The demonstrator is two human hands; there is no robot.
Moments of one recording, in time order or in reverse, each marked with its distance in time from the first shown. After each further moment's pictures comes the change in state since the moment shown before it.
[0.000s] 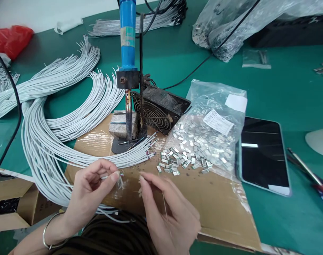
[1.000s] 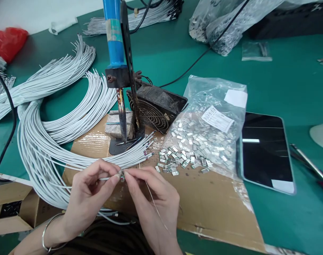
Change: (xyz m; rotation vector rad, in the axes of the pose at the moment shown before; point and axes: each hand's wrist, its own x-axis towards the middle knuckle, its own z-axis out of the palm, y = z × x) left_hand 0.004 0.006 0.005 0.104 -0.020 0.034; right_hand 0.017 -0.005 0.016 0.301 -0.164 0.254
